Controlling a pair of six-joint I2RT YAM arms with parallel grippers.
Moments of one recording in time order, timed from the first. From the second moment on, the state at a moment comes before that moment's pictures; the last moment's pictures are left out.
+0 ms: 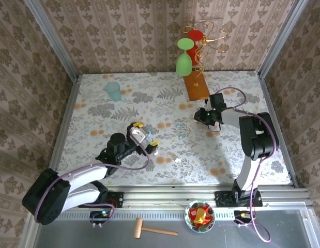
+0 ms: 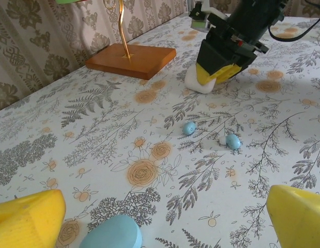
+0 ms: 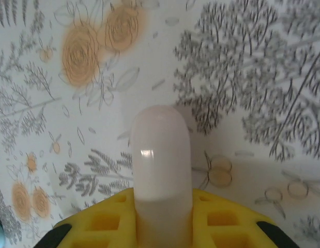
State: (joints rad) left arm -0.68 1.10 0.26 0.60 0.17 0.20; right arm 0.14 1.87 1.05 -0.15 -0.34 0.52
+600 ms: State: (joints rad) left arm -0.30 1.13 0.41 0.20 0.13 -0.29; right arm 0.29 1.50 0.89 -0.10 -0.19 0.21
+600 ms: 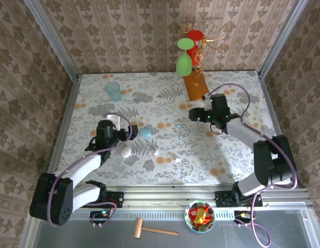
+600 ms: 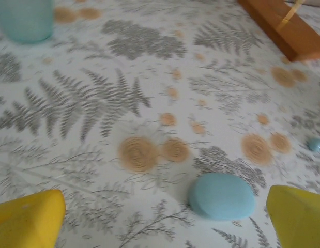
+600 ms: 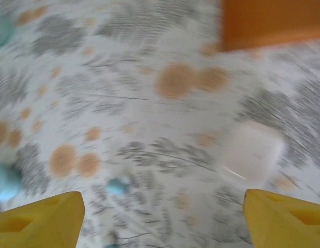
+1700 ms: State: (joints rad) left arm -0.06 1.26 0.40 0.16 0.45 -0.62; right arm 0.72 2.09 1.46 -0.25 -0.34 -0.38
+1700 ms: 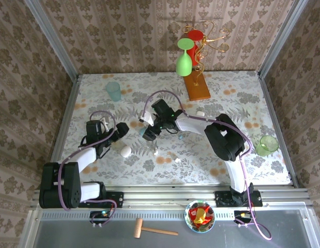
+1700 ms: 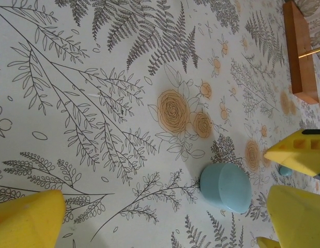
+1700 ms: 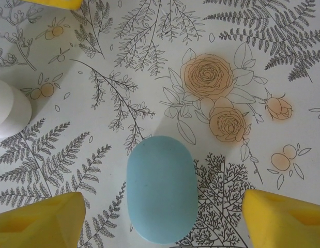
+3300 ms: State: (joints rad) left arm -0.28 1.12 0.34 0.51 0.50 -0.27; right arm 0.60 1.70 1.21 -0.48 -0.37 -0.46
